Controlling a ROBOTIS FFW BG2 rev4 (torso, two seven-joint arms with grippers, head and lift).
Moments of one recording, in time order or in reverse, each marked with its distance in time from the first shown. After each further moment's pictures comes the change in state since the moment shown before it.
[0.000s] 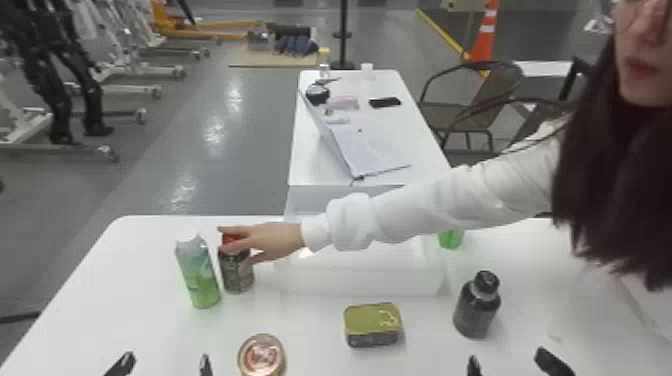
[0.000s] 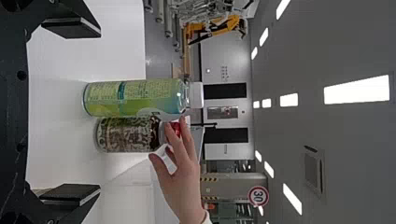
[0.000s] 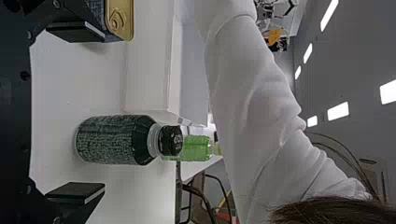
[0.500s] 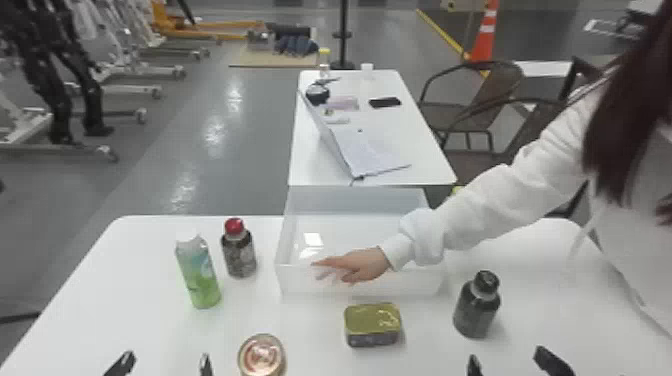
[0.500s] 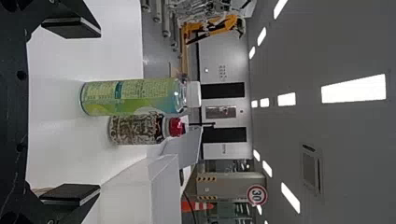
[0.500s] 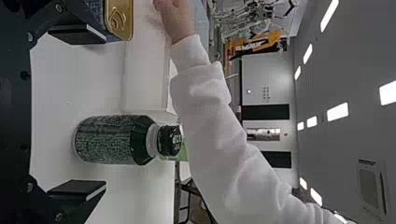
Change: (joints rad) left arm 0.000 0.000 0.000 0.000 -0.006 -0.010 0.000; right arm 0.001 -0.001 0.000 -0.004 0.007 0.001 0.000
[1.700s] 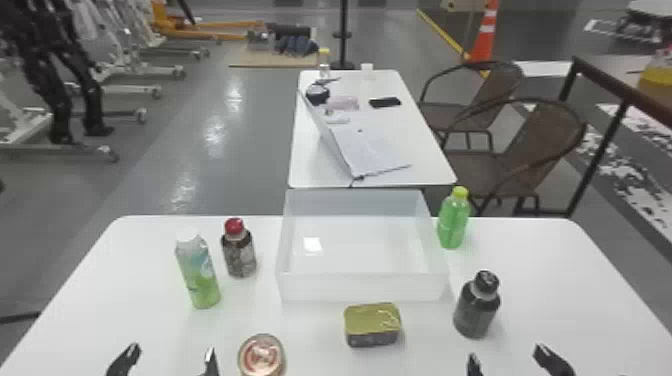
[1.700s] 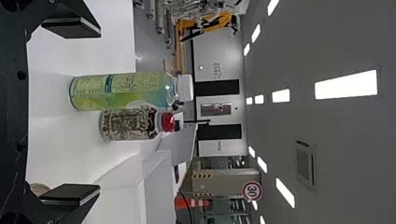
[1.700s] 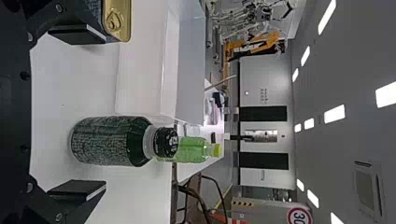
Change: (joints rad) left arm -0.016 0.000 -0.010 0.004 -0.017 -0.015 0.000; right arm -0.003 0.000 0.000 0.002 0.007 -0.013 0.006
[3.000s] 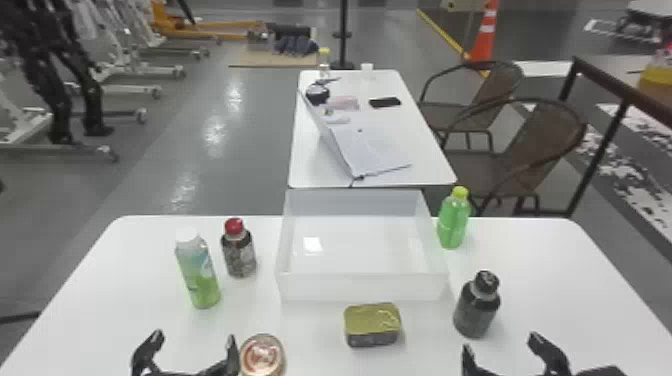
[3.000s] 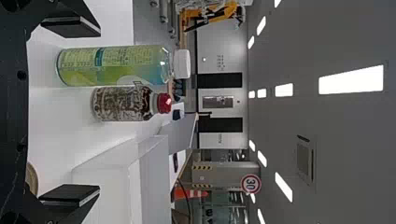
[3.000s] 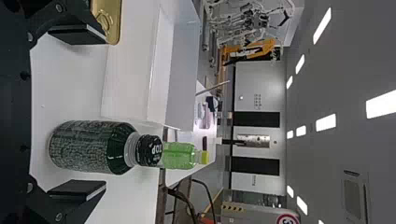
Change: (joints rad) left arm -0.041 0.000 -0.056 -0.007 0.012 0.064 0.014; right arm -0.026 0.009 0.006 0.002 0.044 -0.007 0.014
